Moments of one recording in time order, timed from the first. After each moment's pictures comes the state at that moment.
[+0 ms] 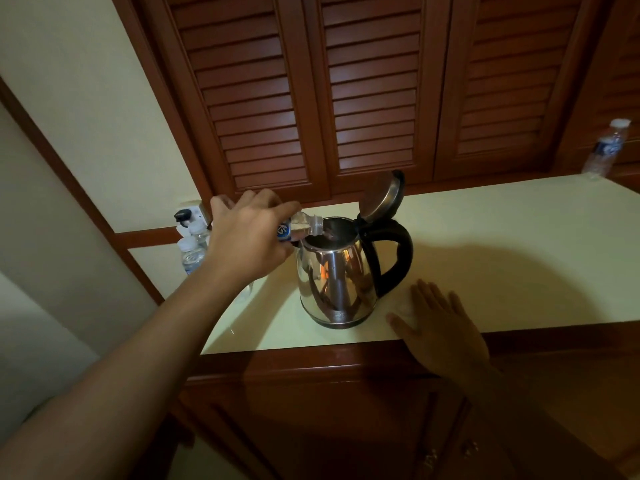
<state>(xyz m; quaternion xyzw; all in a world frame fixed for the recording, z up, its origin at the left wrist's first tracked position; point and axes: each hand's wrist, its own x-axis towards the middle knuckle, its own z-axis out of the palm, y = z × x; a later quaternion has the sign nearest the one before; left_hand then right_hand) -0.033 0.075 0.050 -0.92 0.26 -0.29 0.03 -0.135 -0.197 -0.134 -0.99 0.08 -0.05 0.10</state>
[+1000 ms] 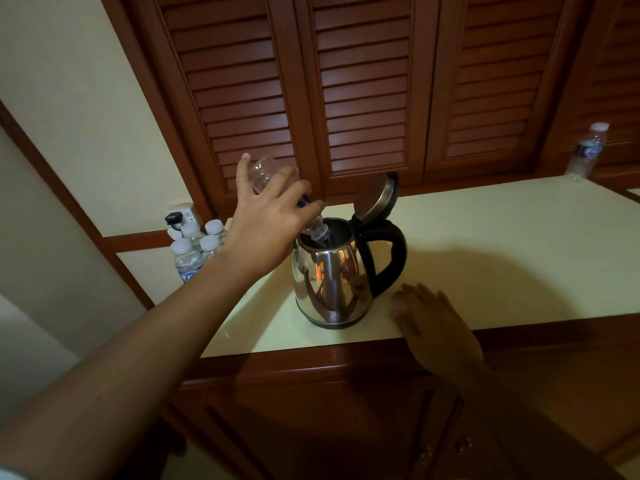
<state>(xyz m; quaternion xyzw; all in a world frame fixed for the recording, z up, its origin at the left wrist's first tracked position) -0.025 0.057 0.054 -0.84 0.36 -0.36 0.16 -0.144 -0.199 -0.131 -0.98 0.03 -0.10 0.16</state>
